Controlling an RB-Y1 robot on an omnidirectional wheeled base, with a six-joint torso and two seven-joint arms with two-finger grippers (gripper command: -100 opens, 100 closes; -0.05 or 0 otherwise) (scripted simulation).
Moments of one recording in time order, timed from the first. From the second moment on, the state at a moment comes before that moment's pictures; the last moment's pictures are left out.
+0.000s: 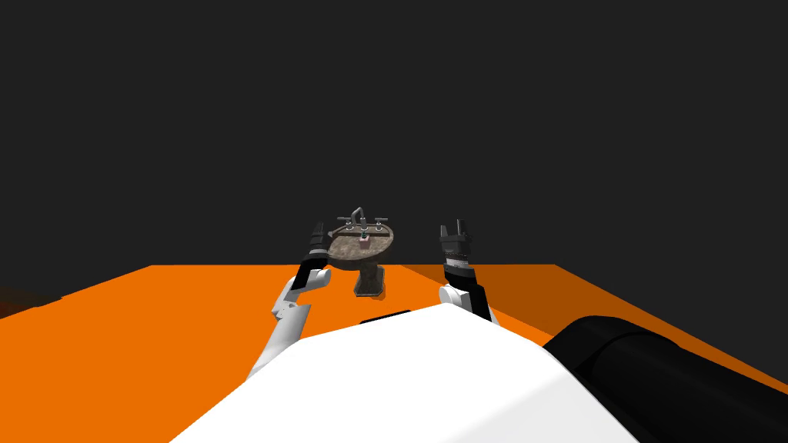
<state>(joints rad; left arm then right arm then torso) -0.07 0.16 0.18 -1.68 0.09 -0.24 0.08 0.54 0.02 -0.01 -2.37 -0.12 -0.47 -0.04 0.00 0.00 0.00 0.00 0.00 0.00</state>
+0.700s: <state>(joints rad) -0.22 0.15 0.21 -1.50 0.10 -0.16 0.07 0.54 0.02 -0.01 -2.37 -0.12 -0.47 -0.04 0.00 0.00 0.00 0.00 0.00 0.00</state>
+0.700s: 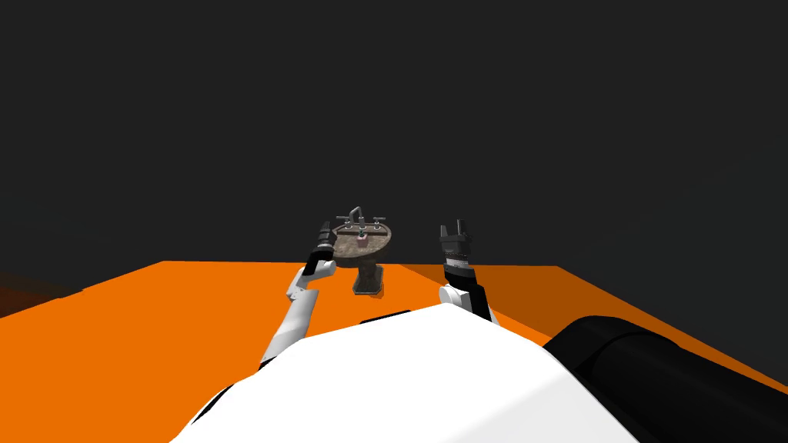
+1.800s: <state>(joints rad) -0.46 0.15 0.25 -1.19 0.11 -0.06 0.07 0.54 0.02 -0.01 -2.37 -0.12 -0.47 -0.04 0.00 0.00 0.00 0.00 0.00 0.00</state>
